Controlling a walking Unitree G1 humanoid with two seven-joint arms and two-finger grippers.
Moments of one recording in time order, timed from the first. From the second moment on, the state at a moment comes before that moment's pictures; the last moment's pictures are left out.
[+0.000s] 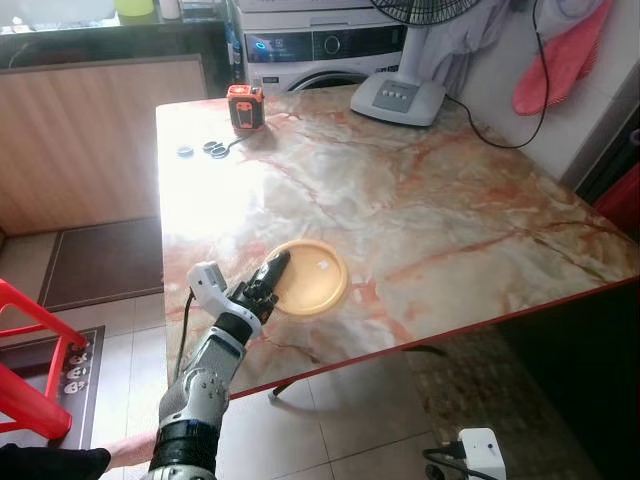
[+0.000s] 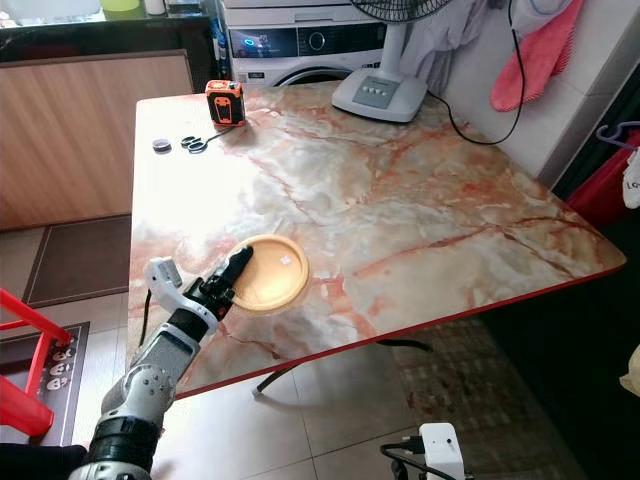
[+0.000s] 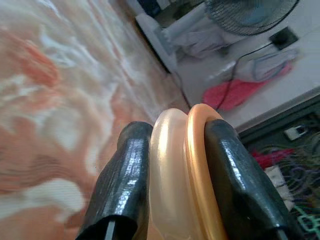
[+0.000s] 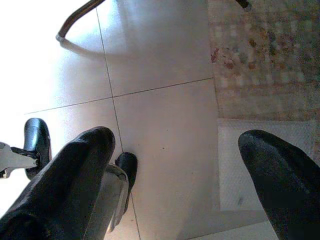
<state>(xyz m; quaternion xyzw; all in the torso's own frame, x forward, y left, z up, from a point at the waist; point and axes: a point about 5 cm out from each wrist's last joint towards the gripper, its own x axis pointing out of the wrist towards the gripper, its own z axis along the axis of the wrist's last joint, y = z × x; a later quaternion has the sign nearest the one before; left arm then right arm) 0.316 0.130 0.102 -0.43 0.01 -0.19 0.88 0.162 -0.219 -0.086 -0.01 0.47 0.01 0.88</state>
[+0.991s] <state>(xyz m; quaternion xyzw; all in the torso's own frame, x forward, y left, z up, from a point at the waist) 0.297 0.148 0.152 -0.38 -0.06 -0.12 0.92 0.157 -0.218 -0.088 -0.01 0.47 0.01 0.88</state>
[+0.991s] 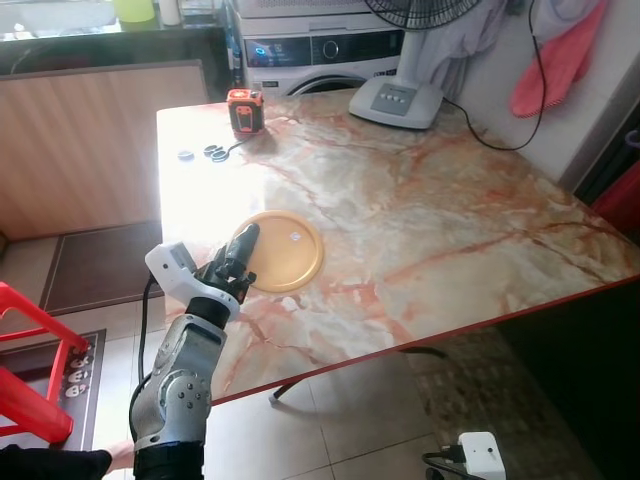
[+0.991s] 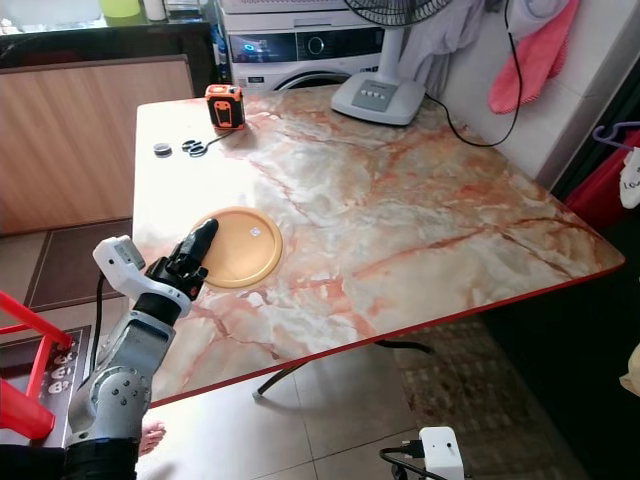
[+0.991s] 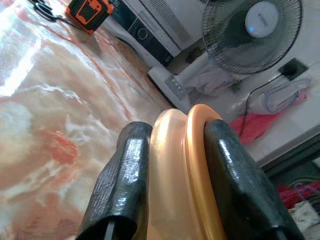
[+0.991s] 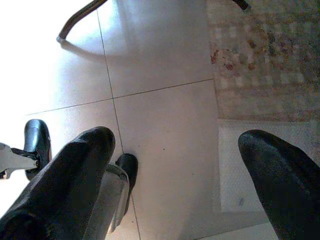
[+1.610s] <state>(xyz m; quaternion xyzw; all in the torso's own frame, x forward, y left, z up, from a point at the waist) 0.292 0.150 0.148 -0.30 -0.04 -0.06 0.95 0.155 -0.218 -0.089 -0.01 0.47 0.00 0.89</state>
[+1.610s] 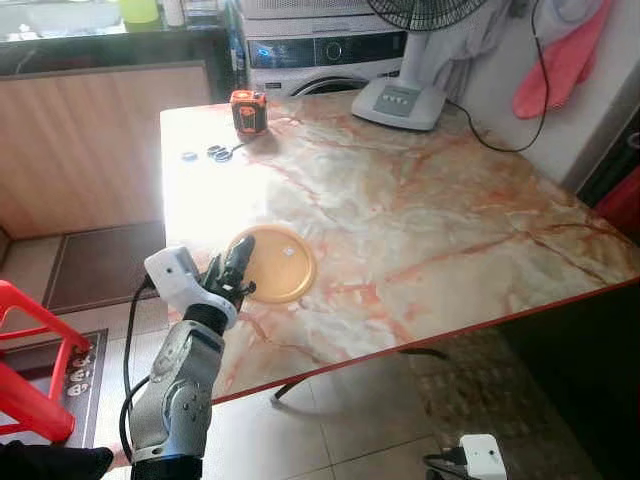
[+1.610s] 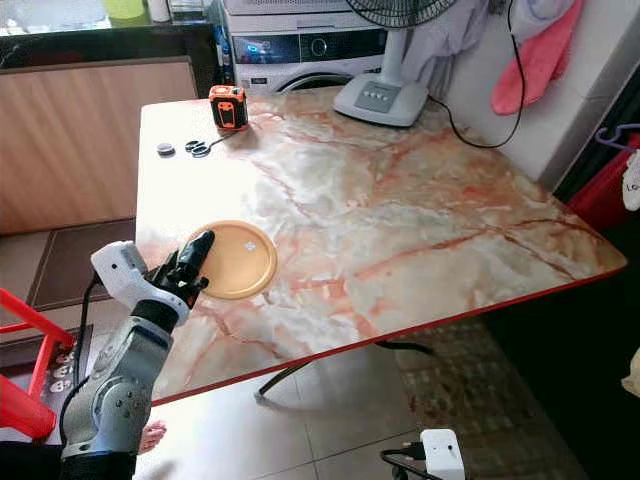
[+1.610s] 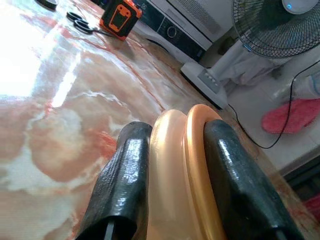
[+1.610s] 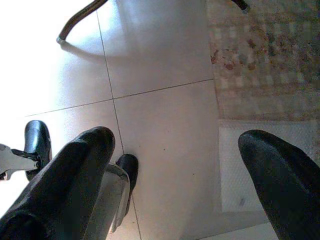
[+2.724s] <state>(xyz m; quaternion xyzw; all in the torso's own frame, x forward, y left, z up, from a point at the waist) 0.296 0.146 0.156 -0.29 -0.05 -0.06 0.95 0.158 -0.218 -0.088 -0.01 0.46 0.00 0.89</state>
